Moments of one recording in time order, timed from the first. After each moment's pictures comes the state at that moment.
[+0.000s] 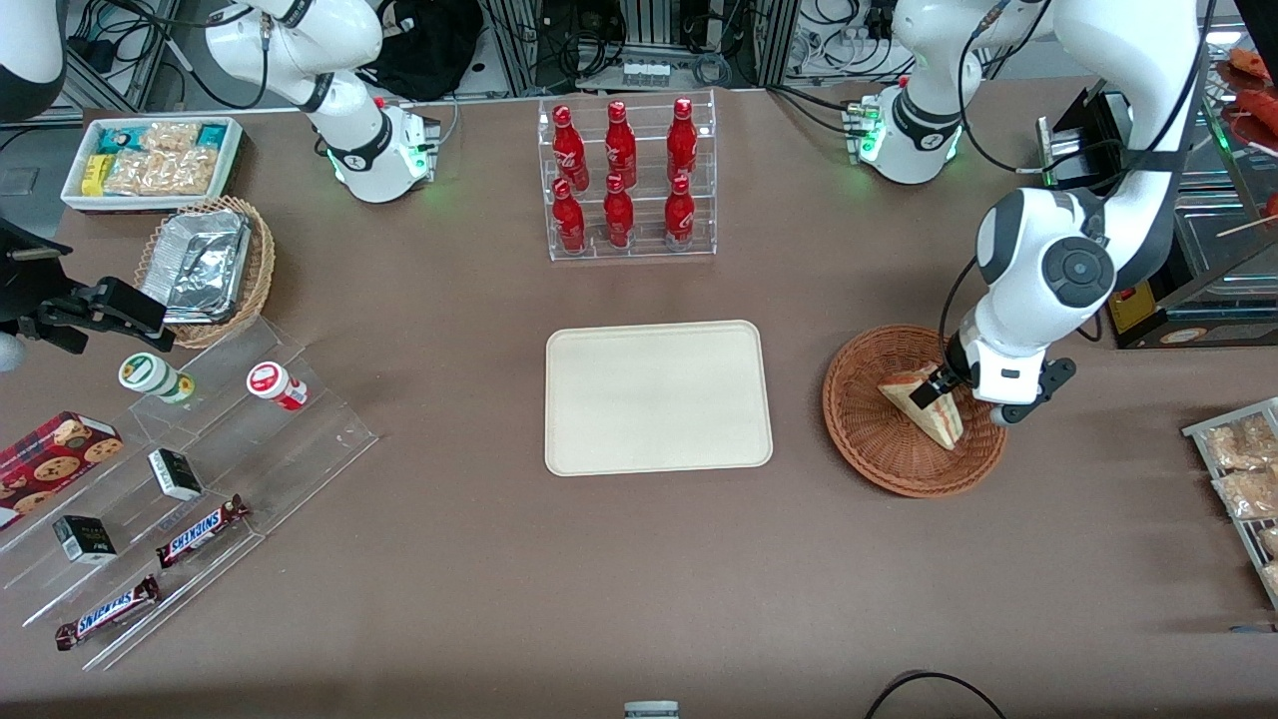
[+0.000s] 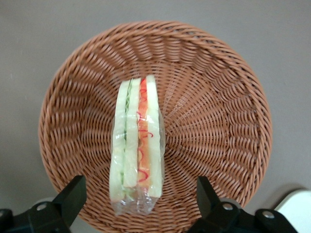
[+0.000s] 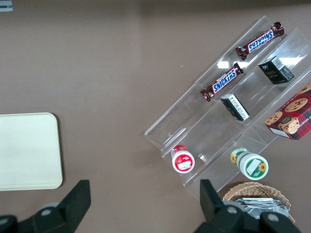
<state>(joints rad) 0.08 0.16 -0.25 -2.22 0.05 2.35 -0.92</state>
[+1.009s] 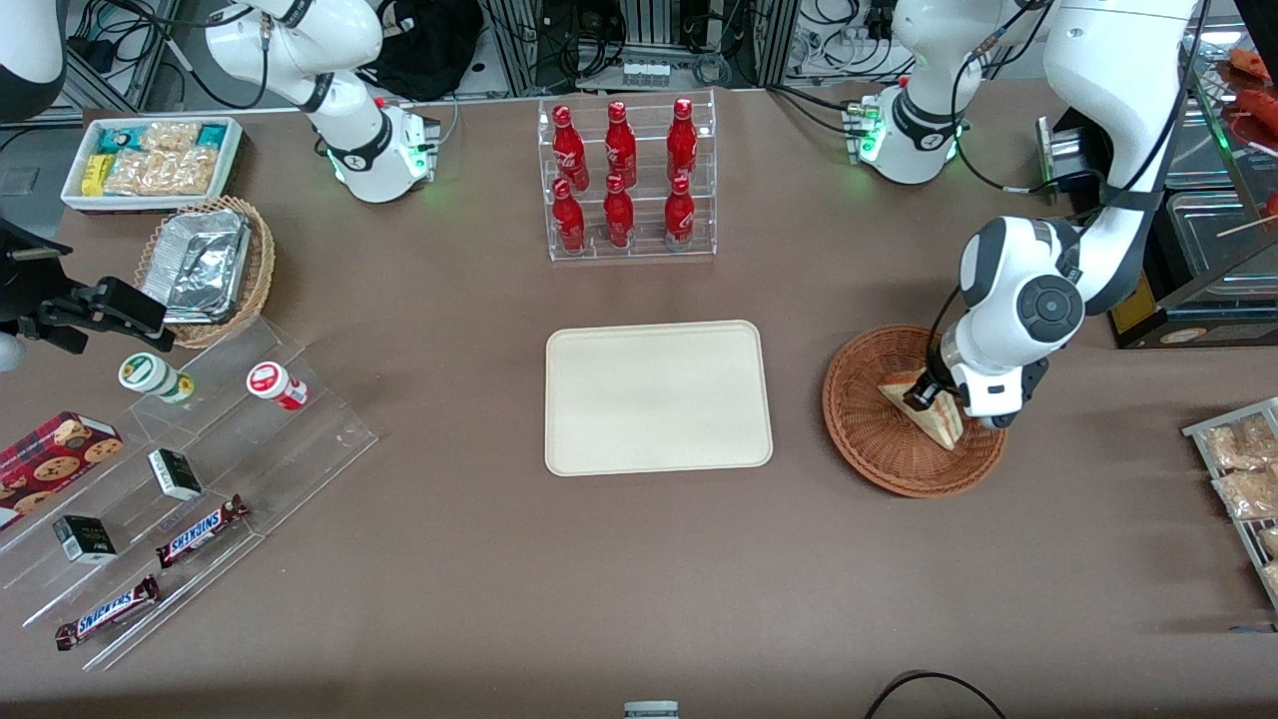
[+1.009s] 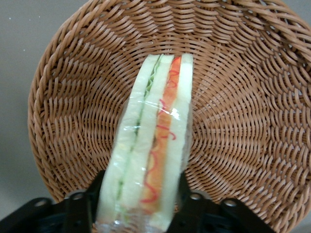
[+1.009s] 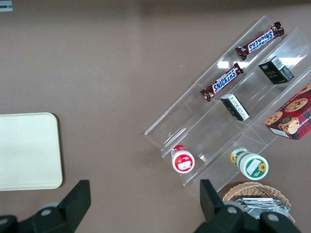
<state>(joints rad) 0.09 0.25 -0.25 -2.22 0.05 2.35 -1.07</state>
